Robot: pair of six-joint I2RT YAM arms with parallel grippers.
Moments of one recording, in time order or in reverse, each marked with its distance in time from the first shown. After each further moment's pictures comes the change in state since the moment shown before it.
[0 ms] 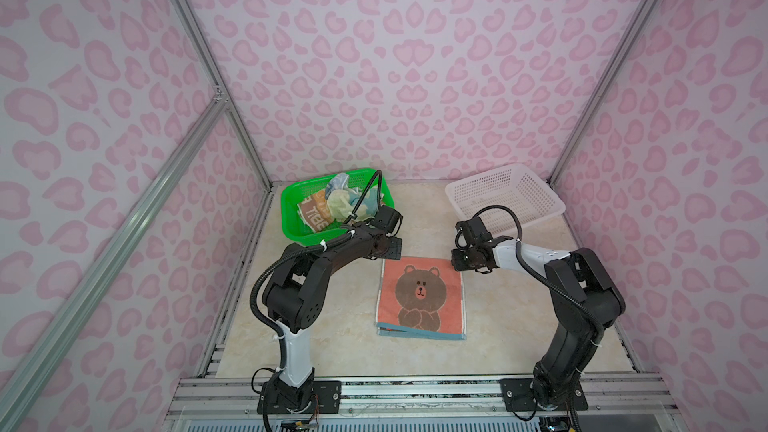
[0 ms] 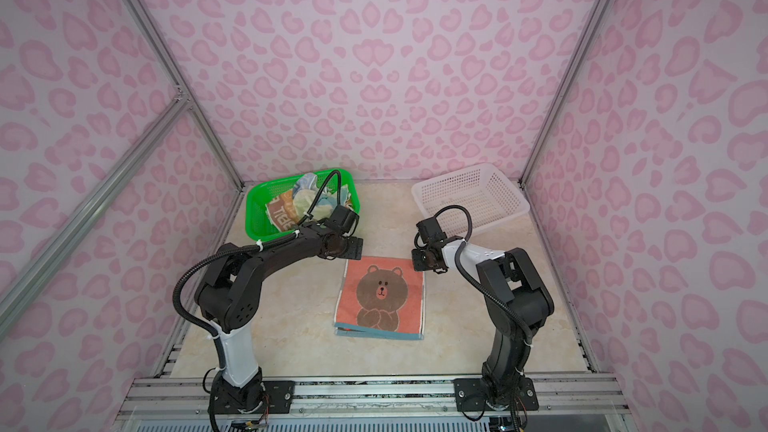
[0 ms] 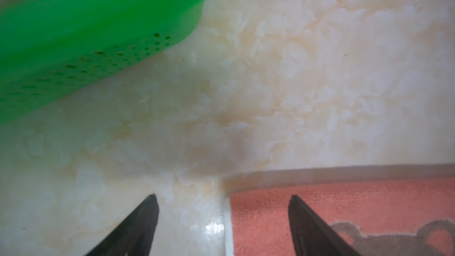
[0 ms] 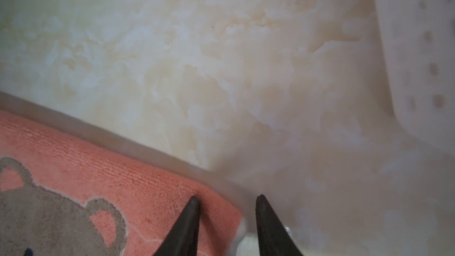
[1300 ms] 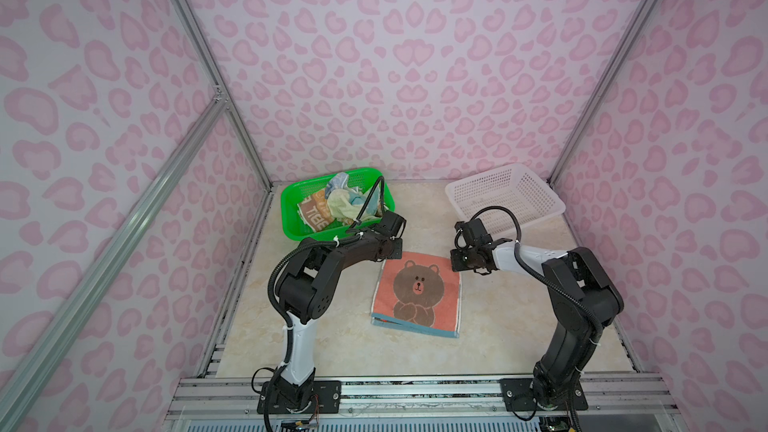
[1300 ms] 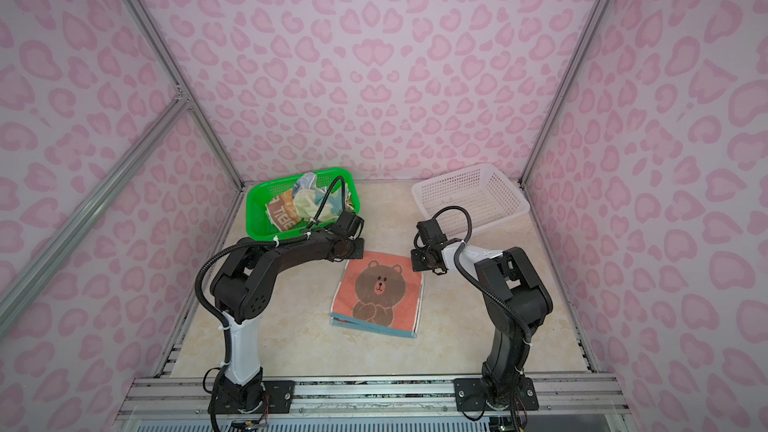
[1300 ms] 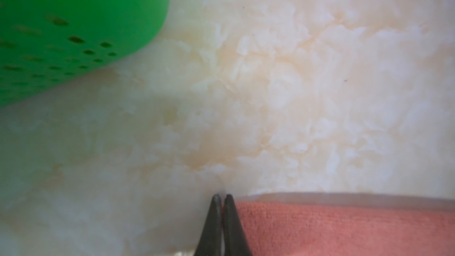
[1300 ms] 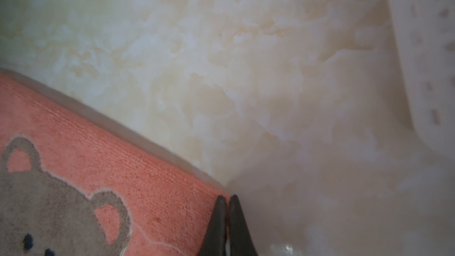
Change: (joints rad) left arm -0.013 0.099 -0.032 0.185 0.040 -0.038; right arm -0.002 0.005 -0.032 0.074 -0.013 0.000
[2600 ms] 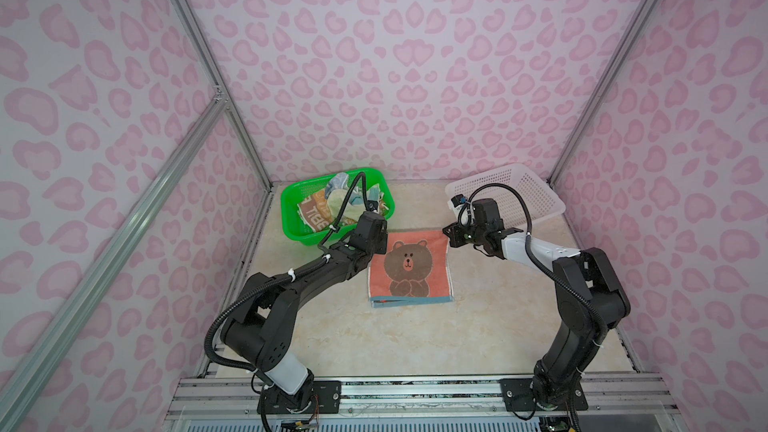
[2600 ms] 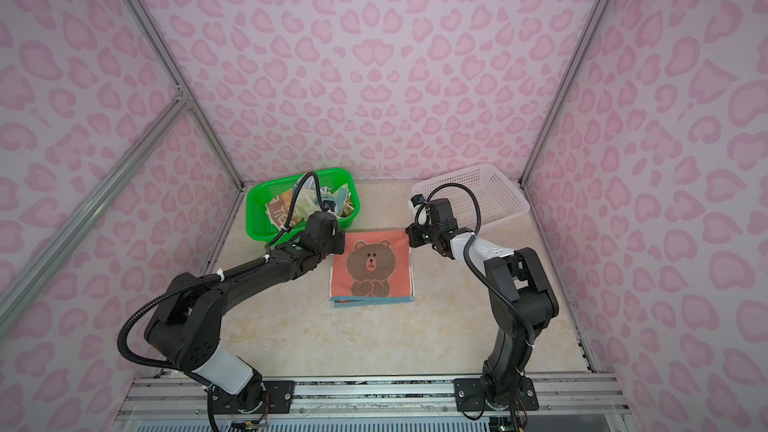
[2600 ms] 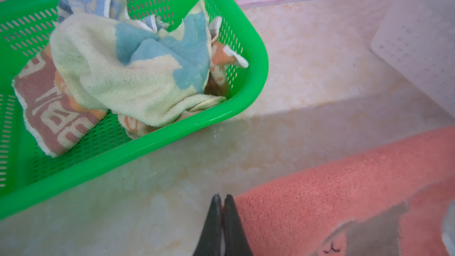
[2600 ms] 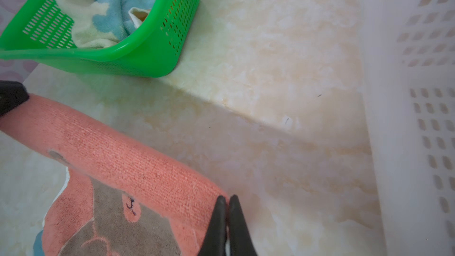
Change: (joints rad) left arm 0.019 -0.435 -0.311 0.264 -0.175 0.170; right arm -0.082 -0.028 0.085 0.248 -0.321 -0.177
